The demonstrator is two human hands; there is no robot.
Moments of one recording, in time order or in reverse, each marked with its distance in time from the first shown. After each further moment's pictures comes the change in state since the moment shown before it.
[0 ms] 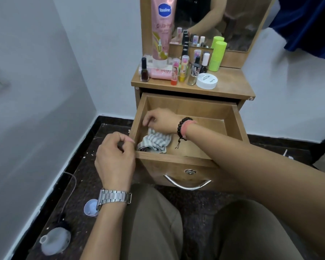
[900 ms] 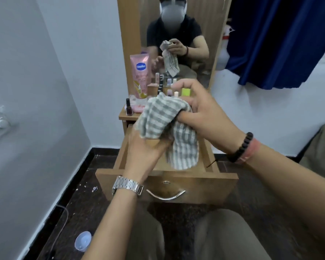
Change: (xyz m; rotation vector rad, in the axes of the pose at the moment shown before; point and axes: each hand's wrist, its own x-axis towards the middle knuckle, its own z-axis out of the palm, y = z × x) left_hand -0.025 0.122 -0.016 -0.471 -0.421 0.329; right_hand -0.208 -0.036 -0.127 0.828 0.425 -0.292
